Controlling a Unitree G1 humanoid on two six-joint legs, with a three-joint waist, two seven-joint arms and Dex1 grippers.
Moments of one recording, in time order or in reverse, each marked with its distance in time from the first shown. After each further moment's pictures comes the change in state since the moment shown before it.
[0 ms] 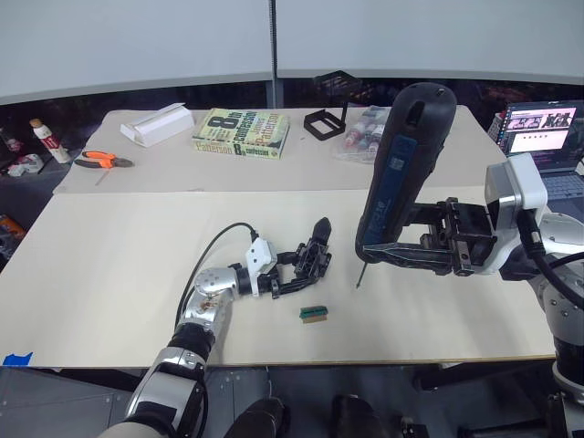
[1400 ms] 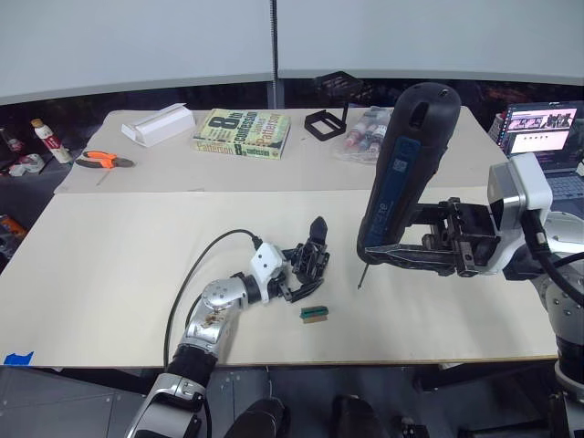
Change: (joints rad) left arm 0.152 -0.026 -0.053 -0.308 0.078 0.193 0.298; right arm -0.003 -0.009 -0.005 0.002 0.005 0.000 0.014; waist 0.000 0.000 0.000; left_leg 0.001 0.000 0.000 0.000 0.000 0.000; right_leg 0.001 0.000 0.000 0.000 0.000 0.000
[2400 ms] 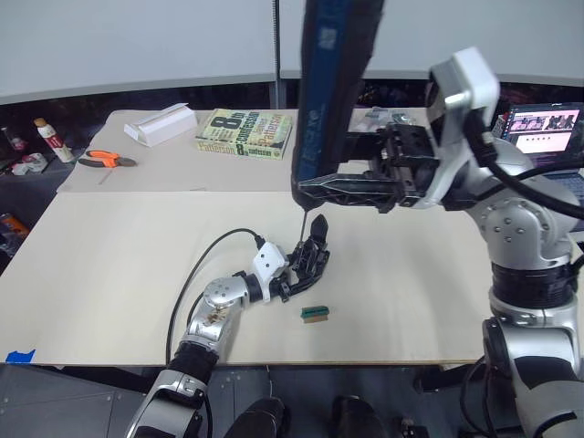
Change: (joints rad) left arm -0.018 0.004 -0.011 0.028 -0.001 -0.020 -0.011; right arm -0.482 0.259 0.231 0.230 -0.084 0.082 -0.064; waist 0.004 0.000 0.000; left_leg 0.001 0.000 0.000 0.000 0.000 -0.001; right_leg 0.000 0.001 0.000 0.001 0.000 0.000
